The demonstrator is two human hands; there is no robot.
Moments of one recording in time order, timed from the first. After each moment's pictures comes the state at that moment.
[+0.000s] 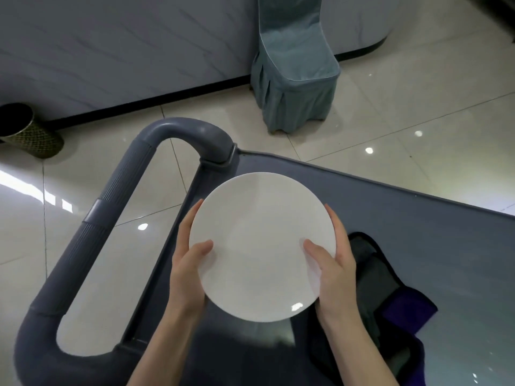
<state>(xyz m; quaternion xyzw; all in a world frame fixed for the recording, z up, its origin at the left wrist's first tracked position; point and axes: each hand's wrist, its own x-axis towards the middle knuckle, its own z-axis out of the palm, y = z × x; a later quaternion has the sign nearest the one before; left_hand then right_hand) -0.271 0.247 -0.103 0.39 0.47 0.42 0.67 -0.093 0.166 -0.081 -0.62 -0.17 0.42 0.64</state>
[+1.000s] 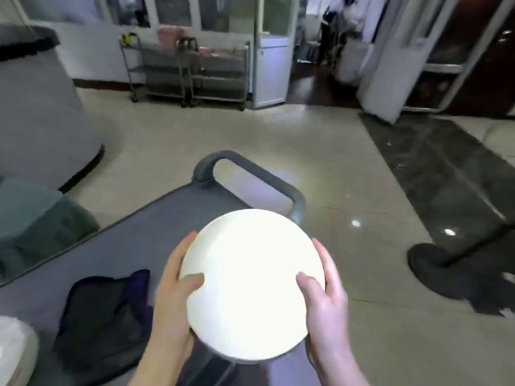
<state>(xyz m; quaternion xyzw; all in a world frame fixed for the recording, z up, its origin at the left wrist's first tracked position) -0.094 -0.112 0.044 0.56 0.18 0.09 0.80 -0.085 -0.305 0.046 -0.64 0.13 -0.05 0.76</state>
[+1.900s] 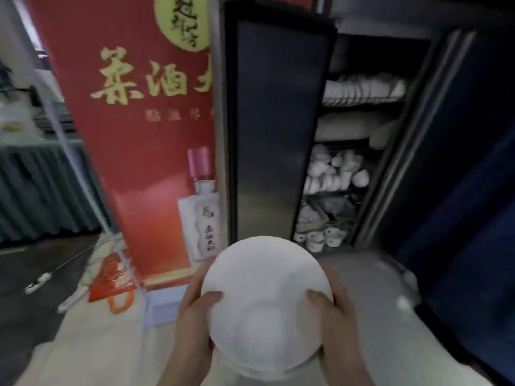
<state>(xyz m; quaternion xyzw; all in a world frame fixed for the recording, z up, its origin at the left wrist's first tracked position) -0.437 -0.922 0.034 0.42 -0.35 -0.63 0.55 -0.622 -0.859 0.048 -0.26 0.60 -0.66 0.37</state>
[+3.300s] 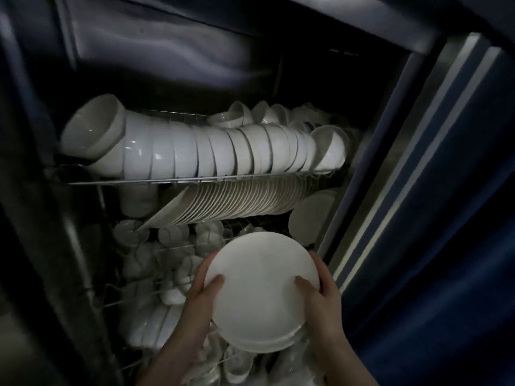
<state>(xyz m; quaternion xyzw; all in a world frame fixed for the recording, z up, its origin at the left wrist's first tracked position) -1.171 -1.580 -0.010 0.35 -0.42 -0.70 0.46 -1.330 -1.470 0.061 -0.25 0.68 -0.63 0.26</state>
